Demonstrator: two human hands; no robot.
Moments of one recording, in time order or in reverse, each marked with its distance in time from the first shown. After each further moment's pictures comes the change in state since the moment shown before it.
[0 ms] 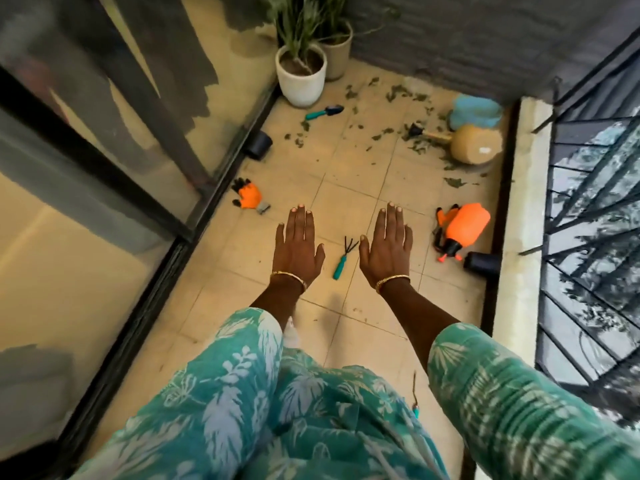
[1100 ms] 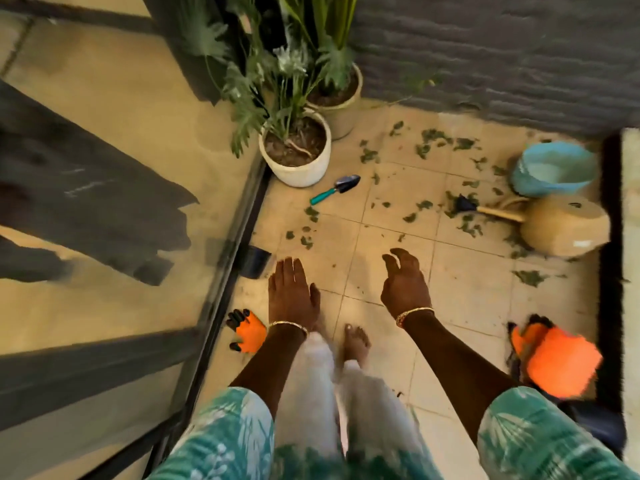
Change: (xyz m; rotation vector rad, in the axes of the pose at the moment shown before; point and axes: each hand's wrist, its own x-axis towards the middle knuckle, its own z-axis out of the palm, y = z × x) left_hand 0.609 -0.077 -0.002 -0.047 -0.163 -0.112; right_hand 0.605 0.016 0.122 0.159 -0.213 0.085
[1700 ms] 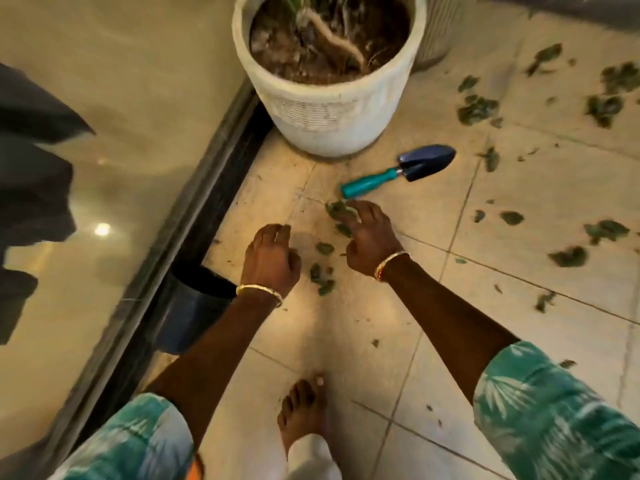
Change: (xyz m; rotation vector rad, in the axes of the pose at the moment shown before) left_hand 0.409 -0.148 0.338 -0.078 0.089 -0.055; right_hand 0.411 0.033 0.430 -0.059 -0.189 -0.458
